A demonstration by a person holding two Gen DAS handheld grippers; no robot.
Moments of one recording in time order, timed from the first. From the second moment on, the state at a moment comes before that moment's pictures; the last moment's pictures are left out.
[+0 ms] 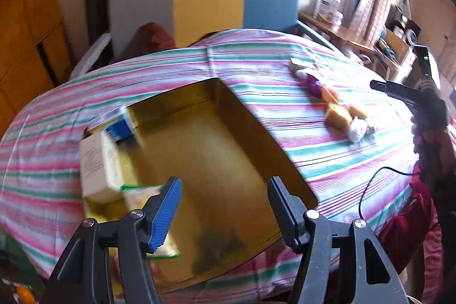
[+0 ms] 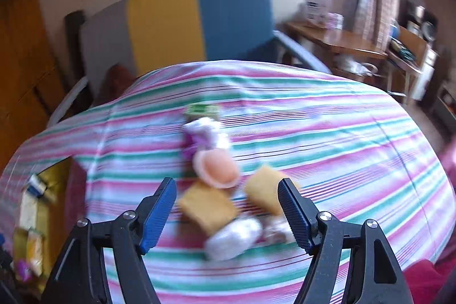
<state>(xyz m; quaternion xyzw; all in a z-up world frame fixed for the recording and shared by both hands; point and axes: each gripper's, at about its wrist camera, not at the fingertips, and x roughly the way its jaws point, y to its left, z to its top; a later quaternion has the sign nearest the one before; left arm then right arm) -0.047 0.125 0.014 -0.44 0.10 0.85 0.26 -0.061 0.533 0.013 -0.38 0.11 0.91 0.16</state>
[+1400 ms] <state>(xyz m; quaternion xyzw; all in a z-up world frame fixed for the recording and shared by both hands) -0.178 0.462 -0.083 -0.58 0.06 0.73 0.37 -0.022 0.642 -0.040 -0.36 0.40 0.83 0.16</state>
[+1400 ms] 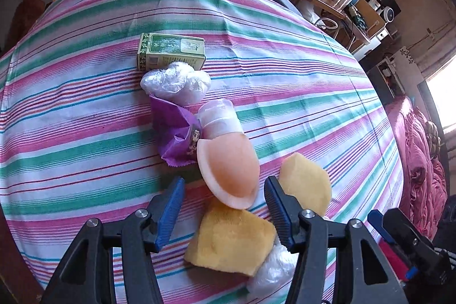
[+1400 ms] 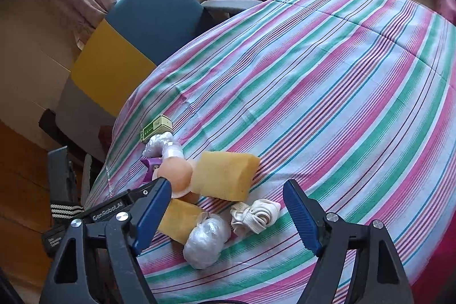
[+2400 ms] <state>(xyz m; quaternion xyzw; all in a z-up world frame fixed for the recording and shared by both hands) -0.135 0.386 -0.003 -0.50 0.02 0.77 0.41 -0.042 0.624 -0.045 -0.39 0.35 0.84 0.13</state>
